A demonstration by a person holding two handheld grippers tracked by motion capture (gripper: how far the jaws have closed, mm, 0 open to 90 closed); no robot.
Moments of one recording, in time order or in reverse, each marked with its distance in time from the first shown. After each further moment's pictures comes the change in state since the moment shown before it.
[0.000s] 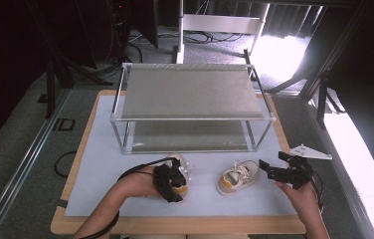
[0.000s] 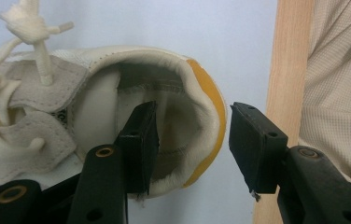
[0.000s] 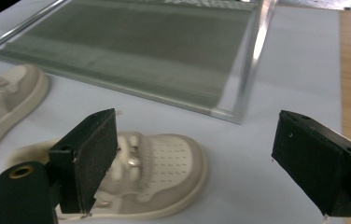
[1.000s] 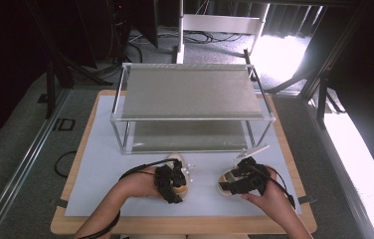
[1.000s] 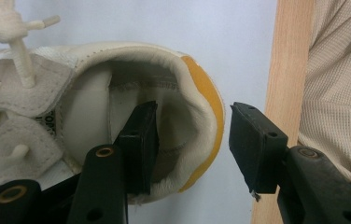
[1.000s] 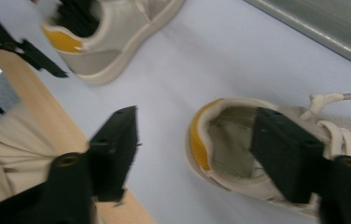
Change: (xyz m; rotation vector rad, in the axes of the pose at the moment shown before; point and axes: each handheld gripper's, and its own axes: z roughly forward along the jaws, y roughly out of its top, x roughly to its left) left arm -0.001 0.003 0.005 0.030 -0.006 0.013; right arm 0.101 0.023 0.045 0.444 0.275 -0.214
